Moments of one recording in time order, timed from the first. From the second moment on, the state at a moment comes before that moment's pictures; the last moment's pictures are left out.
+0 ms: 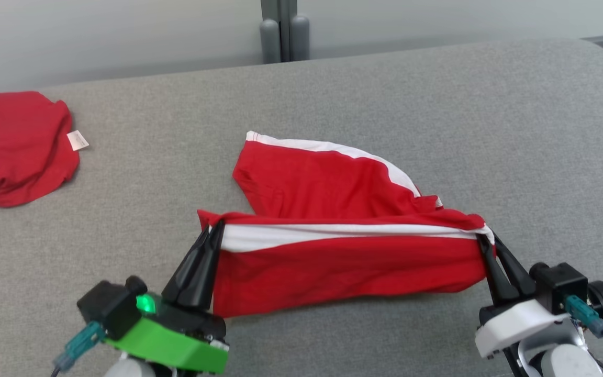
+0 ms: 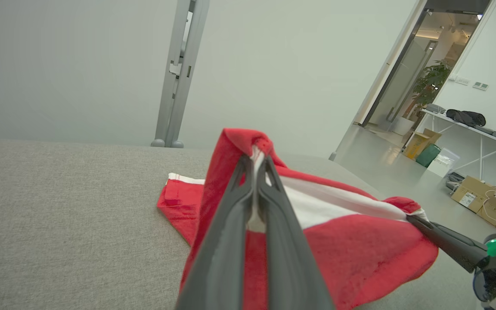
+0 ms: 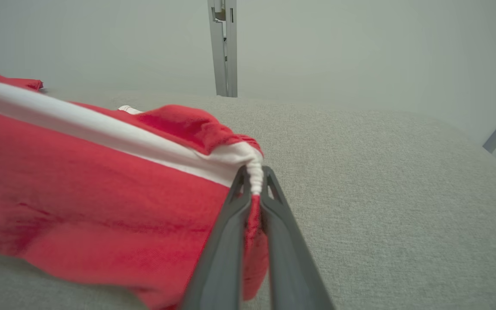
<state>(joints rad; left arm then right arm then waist) -0.07 0.27 -0.43 -0.07 -0.62 -0.13 -0.26 -0.02 -0.05 -0.01 0.07 0.04 0.13 -0.17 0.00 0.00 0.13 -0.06</state>
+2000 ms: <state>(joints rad) -0.70 0.30 -0.75 0.68 -0.86 -0.13 -0.22 -0.41 -0.05 -0.05 0.39 0.02 0.13 -0.24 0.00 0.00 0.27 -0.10</state>
